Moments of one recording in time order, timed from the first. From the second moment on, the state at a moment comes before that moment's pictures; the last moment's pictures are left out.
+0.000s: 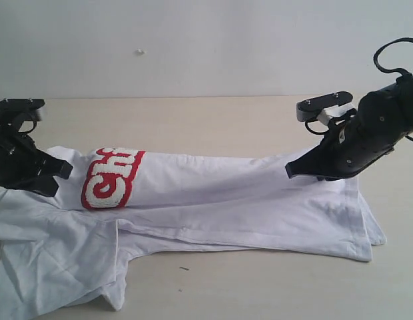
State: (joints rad) left arm -0.10 1.81 -1.03 -0.40 0.61 0.47; right arm 0.10 1.90 -1.01 -0.21 0.31 0.19
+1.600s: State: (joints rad) left arm -0.14 1.92 -0.98 -0.51 0.59 0.70; right arm 0.06 2.01 -1.06 0.11 0.33 -0.09
